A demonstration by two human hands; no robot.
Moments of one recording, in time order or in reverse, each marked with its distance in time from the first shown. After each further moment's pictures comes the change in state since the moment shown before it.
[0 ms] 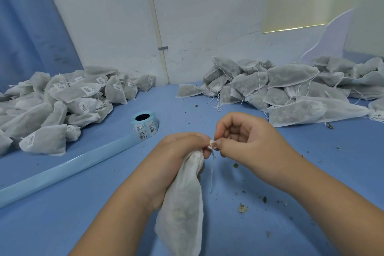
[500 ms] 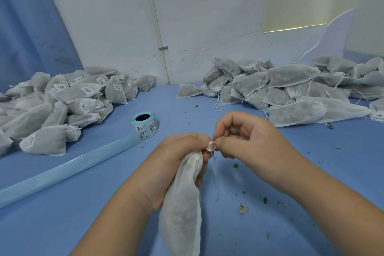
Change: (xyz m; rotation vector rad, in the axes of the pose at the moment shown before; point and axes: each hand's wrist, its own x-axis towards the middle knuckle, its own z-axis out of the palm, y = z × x) left_hand 0.006 -0.005 -0.005 -0.108 -0.112 0.027; right_hand -0.001 -0.003 0.001 0.036 0.008 -0.002
